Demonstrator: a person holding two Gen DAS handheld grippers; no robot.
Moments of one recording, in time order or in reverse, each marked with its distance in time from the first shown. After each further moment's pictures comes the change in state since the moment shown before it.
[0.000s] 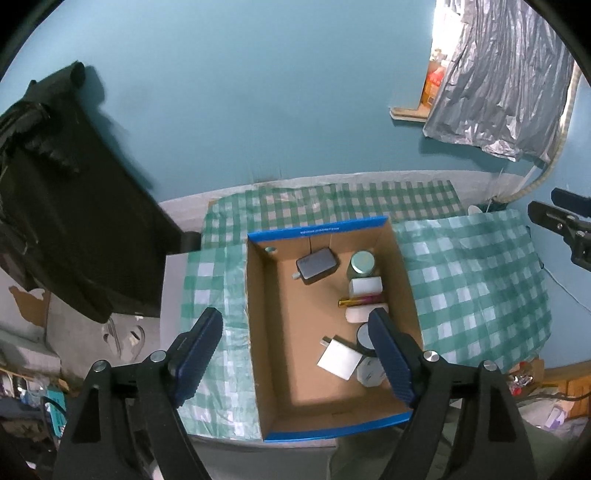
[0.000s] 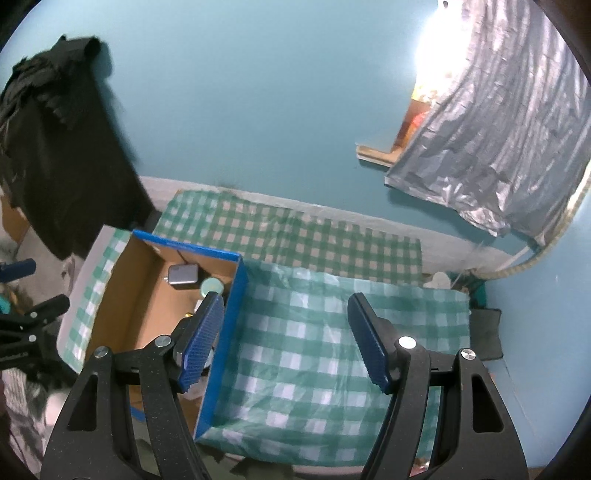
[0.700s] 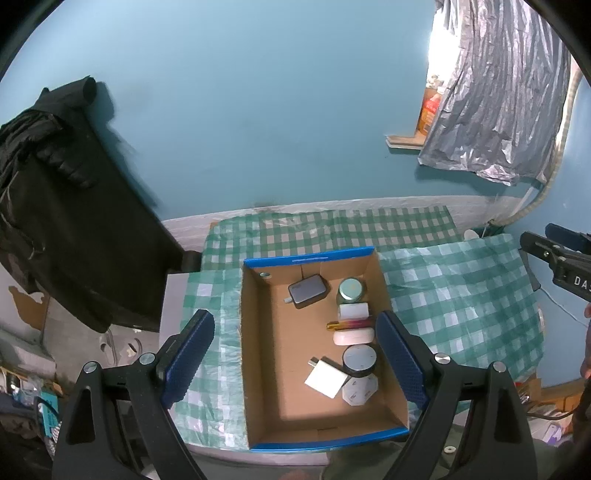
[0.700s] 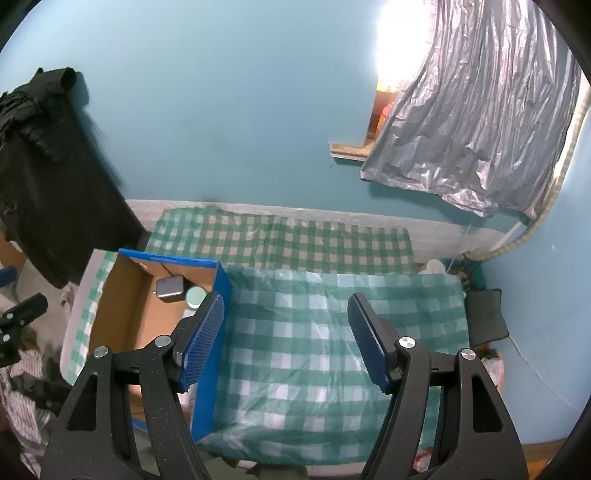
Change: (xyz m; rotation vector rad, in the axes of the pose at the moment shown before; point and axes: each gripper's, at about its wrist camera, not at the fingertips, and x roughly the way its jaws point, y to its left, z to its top) left arm -0.026 -0.013 0.007 -0.023 -0.091 0.001; right arm -0.009 -0.030 -0.014 0.096 -0.033 -0.020
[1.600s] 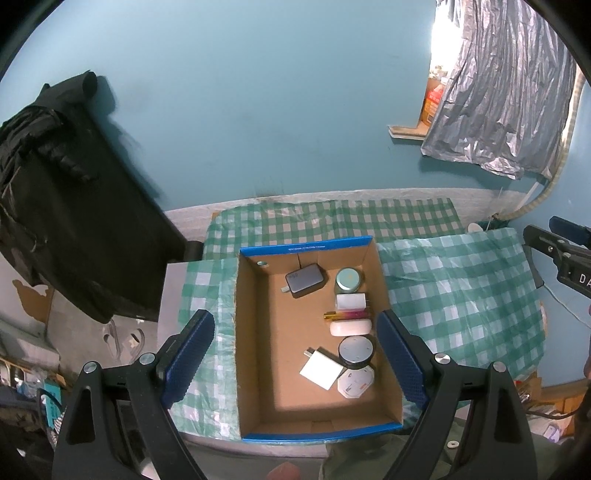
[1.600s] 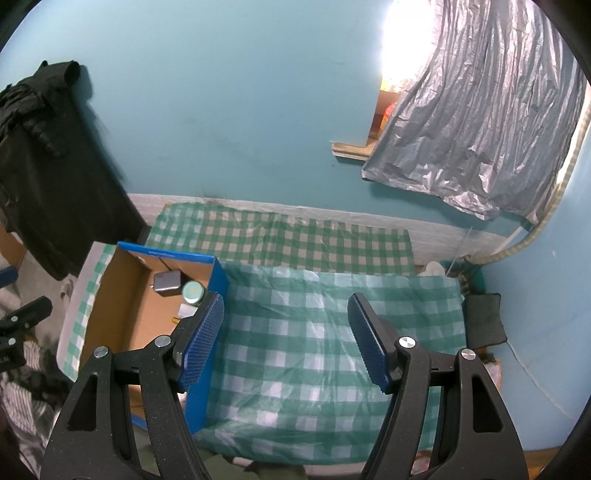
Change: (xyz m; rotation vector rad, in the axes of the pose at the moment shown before) left arm 0.006 -0.011 -0.004 -0.011 0.039 0.020; right arm 0.002 -0.003 0.001 -0.022 0.009 0.002
